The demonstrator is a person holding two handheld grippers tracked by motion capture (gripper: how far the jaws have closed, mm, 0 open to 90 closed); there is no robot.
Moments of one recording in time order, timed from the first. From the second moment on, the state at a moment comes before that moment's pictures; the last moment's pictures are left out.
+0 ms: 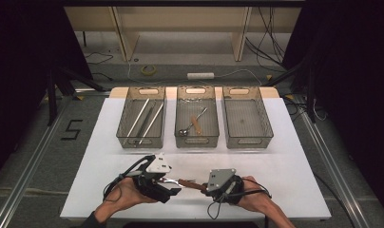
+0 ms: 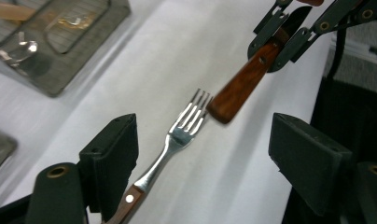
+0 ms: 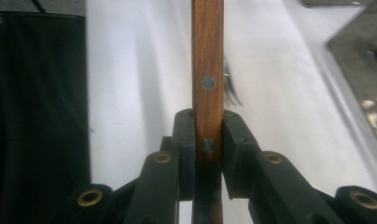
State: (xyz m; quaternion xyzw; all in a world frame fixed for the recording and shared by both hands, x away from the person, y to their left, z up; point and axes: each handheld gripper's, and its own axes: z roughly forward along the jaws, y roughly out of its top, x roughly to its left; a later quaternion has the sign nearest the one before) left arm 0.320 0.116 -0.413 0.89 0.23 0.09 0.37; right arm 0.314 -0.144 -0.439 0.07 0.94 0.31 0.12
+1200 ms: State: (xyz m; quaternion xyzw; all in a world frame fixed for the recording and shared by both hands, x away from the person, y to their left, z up) left arm 0.325 0.166 -0.428 0.81 0.34 0.13 0.45; right arm 0.423 -0.224 -0.367 0.33 0.84 0.39 0.18
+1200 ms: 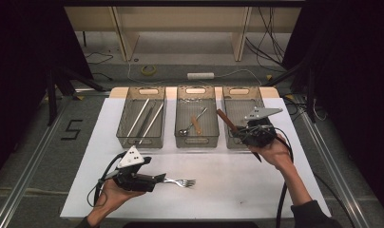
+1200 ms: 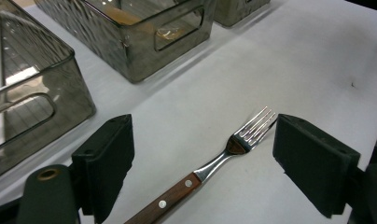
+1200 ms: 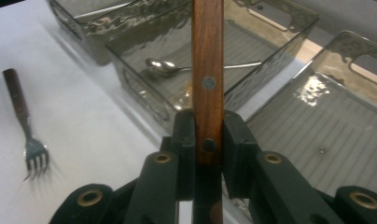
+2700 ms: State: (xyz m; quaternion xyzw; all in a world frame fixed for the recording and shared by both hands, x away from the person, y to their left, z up) left arm 0.322 0.172 -0.430 0.80 0.36 0.13 0.46; right arm 0.531 -0.246 -0.371 0.50 0.76 0.37 0.19
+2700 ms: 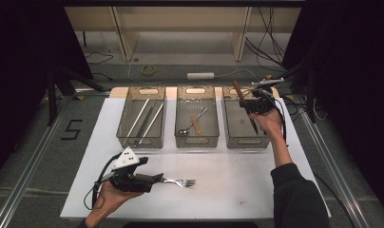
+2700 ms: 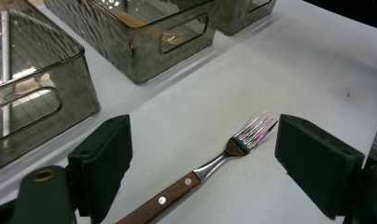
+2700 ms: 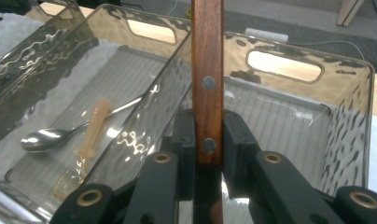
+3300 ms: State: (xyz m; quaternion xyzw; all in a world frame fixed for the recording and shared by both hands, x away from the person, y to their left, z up) left arm 0.322 0.172 -0.431 0.80 0.35 0.13 0.46; right arm 0.549 -0.232 -0.394 0.54 0.74 0.35 0.18
